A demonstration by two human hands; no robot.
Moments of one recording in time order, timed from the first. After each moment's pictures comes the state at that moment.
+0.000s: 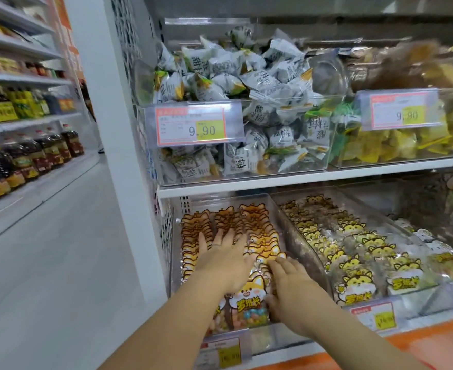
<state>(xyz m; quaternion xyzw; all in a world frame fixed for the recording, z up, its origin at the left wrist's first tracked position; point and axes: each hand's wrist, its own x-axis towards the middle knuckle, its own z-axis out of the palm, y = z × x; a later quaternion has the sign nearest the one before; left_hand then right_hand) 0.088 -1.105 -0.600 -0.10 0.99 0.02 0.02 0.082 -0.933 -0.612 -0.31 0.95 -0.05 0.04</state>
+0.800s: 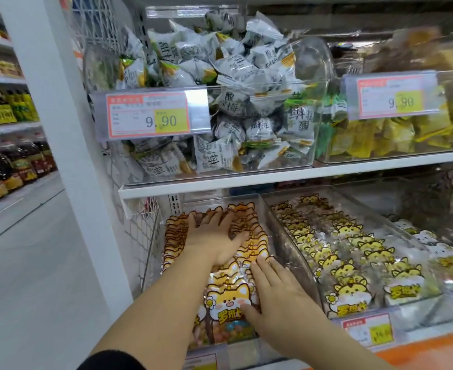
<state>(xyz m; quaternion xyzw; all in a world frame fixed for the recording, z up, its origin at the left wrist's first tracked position) 0.016 -1.130 -0.606 -0.13 0.99 -0.01 -0.02 0.071 -0.933 -0.631 -0.35 0.93 -0.09 0.06</state>
